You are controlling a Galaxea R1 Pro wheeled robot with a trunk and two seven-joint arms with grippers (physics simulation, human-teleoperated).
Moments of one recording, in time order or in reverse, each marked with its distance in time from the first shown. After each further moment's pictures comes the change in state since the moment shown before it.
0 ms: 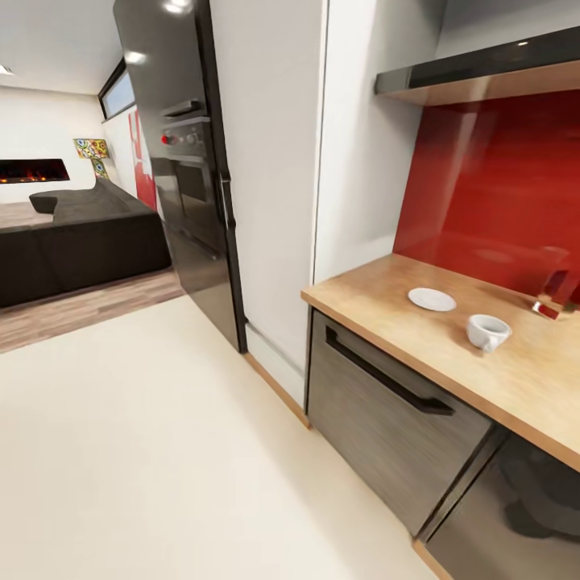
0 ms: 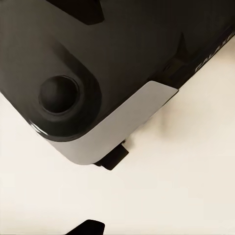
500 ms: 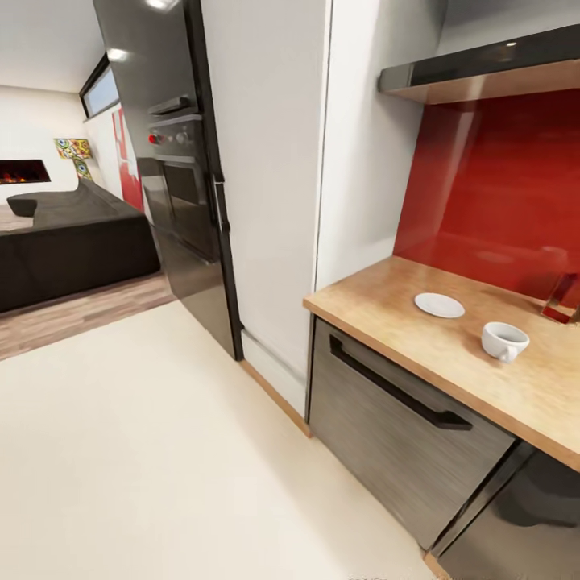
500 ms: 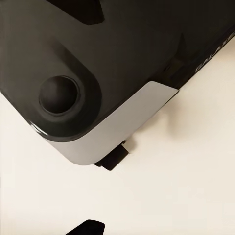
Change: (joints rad) left arm 0.000 0.000 0.000 0.000 0.000 0.000 0.000; right arm 0.000 0.000 -0.001 0.000 0.002 0.000 0.001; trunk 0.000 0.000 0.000
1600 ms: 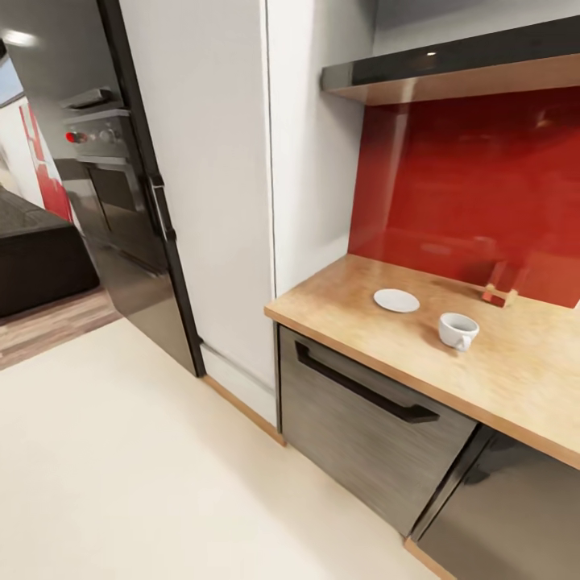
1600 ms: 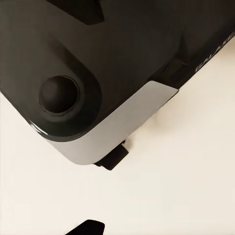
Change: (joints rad) left arm 0.000 0.000 0.000 0.000 0.000 0.000 0.000; right arm 0.000 0.000 0.001 0.000 -0.001 0.000 -0.001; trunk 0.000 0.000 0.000
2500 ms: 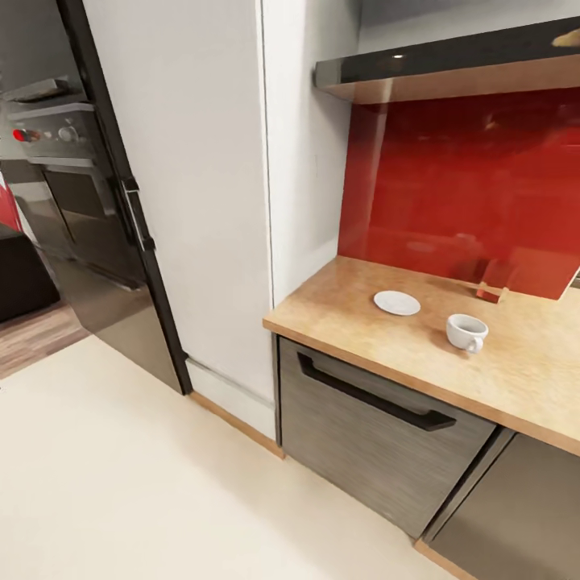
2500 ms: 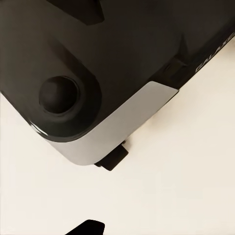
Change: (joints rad) left arm 0.000 0.000 -0.001 0.000 0.000 0.001 0.000; right arm 0.000 0.000 0.000 0.000 0.000 0.000 0.002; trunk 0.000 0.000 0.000
